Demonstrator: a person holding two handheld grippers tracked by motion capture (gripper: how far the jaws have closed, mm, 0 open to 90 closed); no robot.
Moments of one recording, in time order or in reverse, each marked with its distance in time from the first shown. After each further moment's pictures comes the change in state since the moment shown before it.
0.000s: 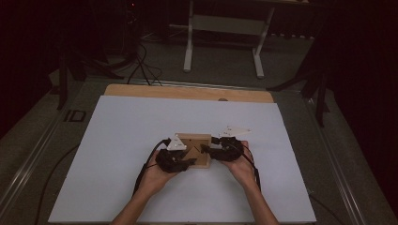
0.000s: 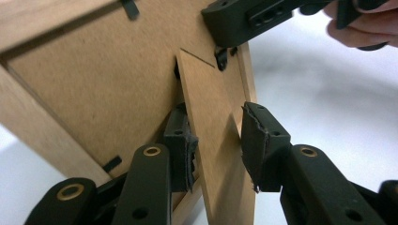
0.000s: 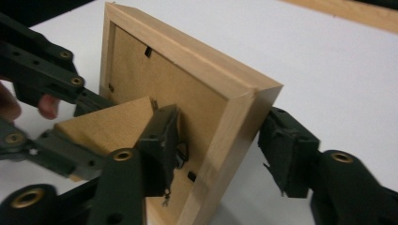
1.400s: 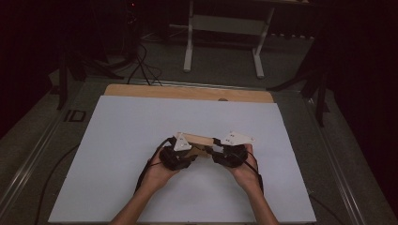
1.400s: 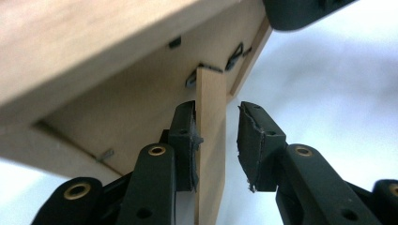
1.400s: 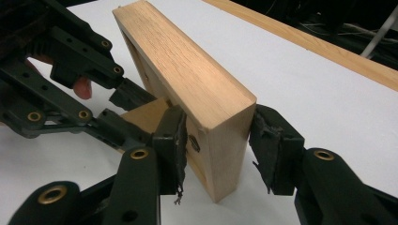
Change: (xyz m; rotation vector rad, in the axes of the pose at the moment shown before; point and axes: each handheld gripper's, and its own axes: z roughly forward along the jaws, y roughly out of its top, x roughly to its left) left arm -0.002 0.005 0.009 0.024 0.089 0.102; right arm 0.018 -0.004 -0.021 -0.050 -0.092 -0.129
